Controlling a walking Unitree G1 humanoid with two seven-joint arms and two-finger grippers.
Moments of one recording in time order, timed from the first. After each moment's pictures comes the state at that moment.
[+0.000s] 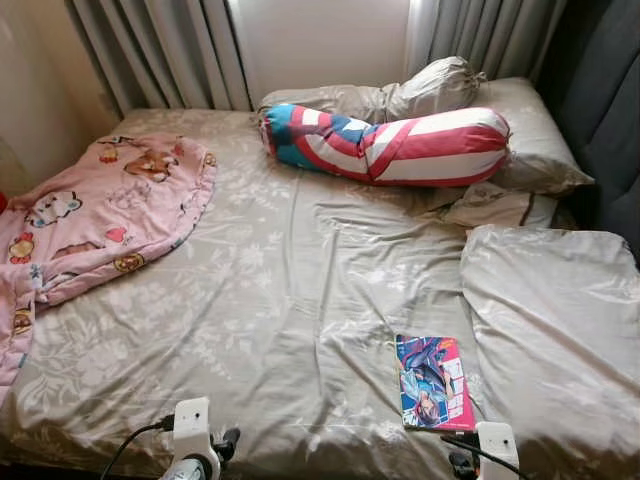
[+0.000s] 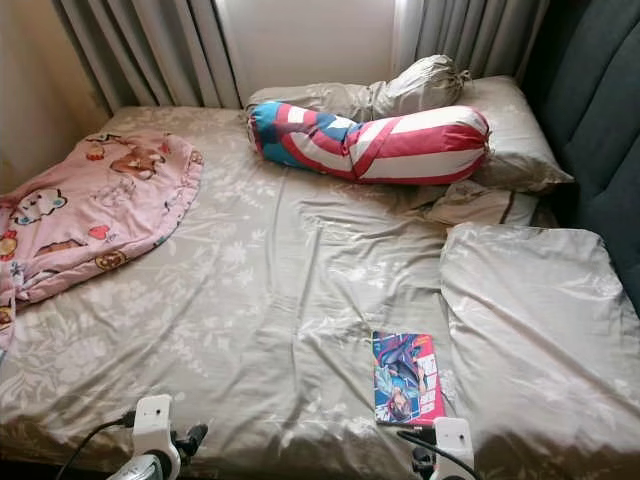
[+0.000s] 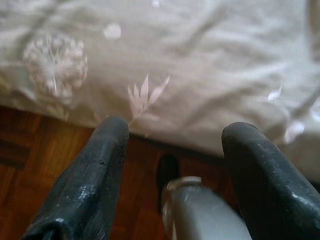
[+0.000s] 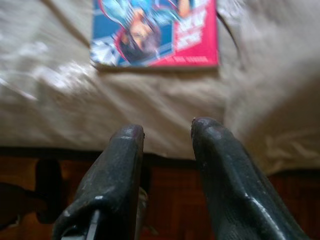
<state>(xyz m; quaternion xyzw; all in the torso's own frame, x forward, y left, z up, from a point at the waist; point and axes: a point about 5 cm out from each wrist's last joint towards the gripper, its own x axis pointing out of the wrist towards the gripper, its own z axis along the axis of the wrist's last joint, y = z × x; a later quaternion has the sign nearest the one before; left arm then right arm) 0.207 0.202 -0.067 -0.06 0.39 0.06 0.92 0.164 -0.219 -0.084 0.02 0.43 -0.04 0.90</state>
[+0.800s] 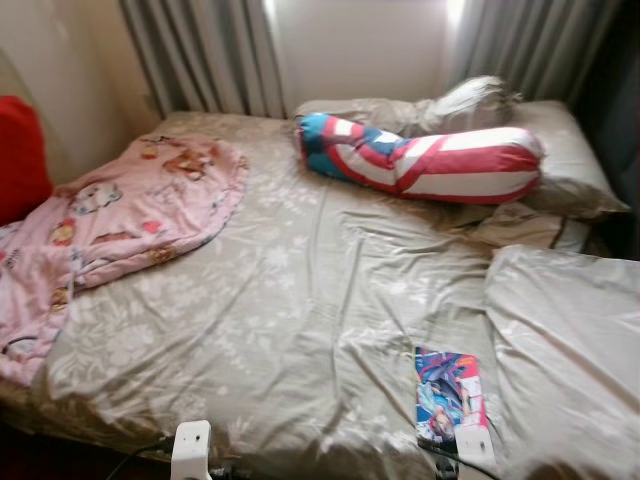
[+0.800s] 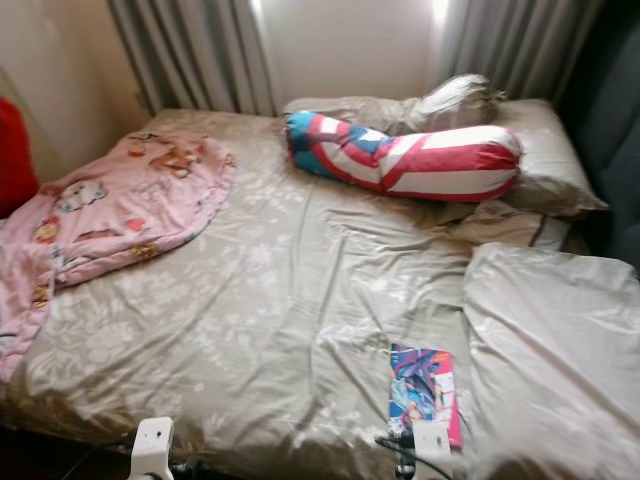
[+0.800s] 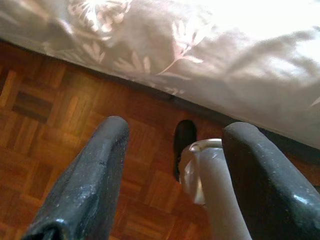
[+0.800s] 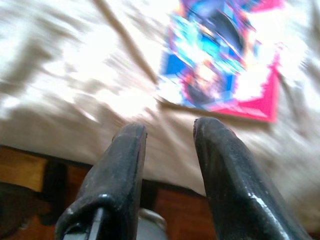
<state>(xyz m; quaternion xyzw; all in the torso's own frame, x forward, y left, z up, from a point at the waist) 0.194 0.200 -0.078 -0.03 0.45 0.05 0.89 0.190 -0.176 -0.081 -0.01 0.42 -0.02 0.91</state>
